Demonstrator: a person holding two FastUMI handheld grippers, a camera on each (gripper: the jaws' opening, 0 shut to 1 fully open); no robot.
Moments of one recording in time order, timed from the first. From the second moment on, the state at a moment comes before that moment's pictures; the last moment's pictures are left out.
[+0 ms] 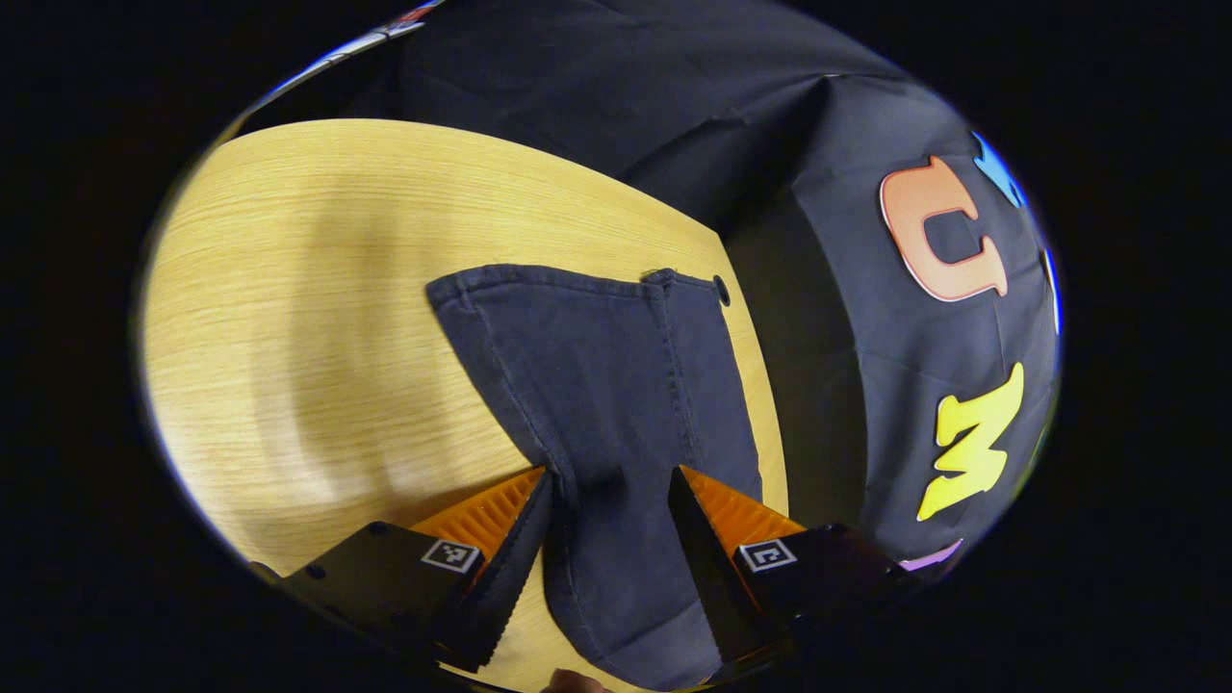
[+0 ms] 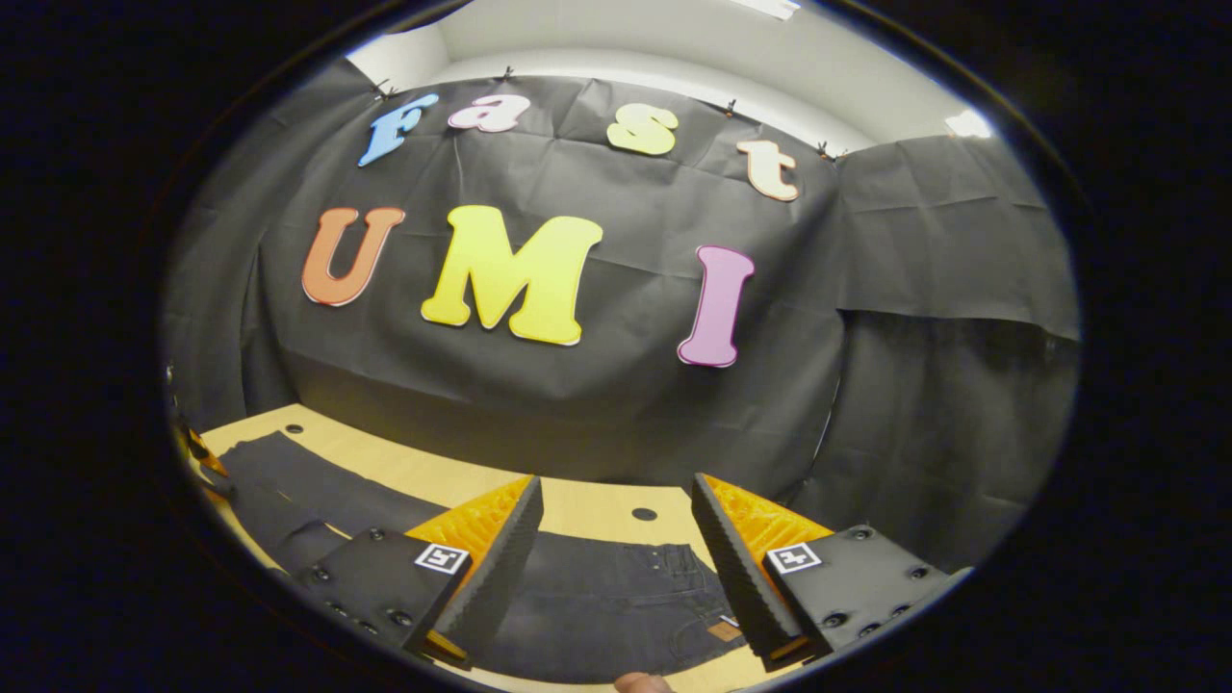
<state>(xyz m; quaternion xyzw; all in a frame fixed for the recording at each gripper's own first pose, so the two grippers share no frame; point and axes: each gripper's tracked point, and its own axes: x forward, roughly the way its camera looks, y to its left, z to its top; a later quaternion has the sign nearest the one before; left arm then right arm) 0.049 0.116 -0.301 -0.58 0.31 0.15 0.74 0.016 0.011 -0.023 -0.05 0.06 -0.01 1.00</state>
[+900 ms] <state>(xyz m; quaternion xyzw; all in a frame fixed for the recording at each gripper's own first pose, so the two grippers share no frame) 0.037 0.126 -0.298 -0.72 0.24 0.10 0.64 -0.013 -0.090 -0.240 0.34 0.40 -0.19 0.83</state>
